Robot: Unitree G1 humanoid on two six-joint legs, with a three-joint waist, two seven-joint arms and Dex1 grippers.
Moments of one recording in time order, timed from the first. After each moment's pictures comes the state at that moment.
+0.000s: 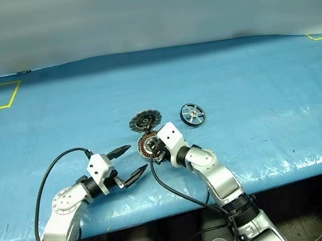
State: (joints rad) left arm 0.04 0.43 -0.10 0.00 -0.21 -0.14 -0.79; right arm -0.24 -0.12 0.34 -0.09 0.10 0.46 0.46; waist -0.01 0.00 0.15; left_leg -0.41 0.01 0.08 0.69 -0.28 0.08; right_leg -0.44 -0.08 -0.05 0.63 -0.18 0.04
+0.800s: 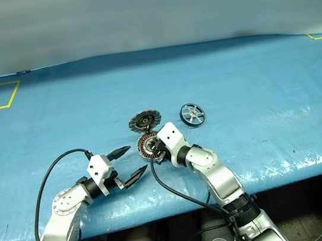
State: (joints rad) left arm 0.05 0.43 -0.10 0.00 -0.21 -0.14 -0.79; right arm -0.24 -0.13 0.34 -0.10 0.09 0.47 0.46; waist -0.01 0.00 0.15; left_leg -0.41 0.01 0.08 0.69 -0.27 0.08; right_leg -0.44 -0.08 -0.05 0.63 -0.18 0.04
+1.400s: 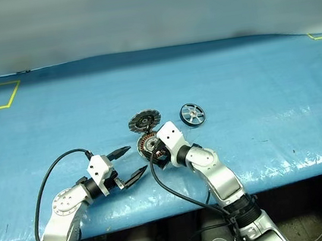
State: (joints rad) left arm 0.05 0.43 -0.10 0.00 -0.20 -0.14 -0.79; right arm -0.23 -0.13 0.35 -0.13 0.09 0.47 0.46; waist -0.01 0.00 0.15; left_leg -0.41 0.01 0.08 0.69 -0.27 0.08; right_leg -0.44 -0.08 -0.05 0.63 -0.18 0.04
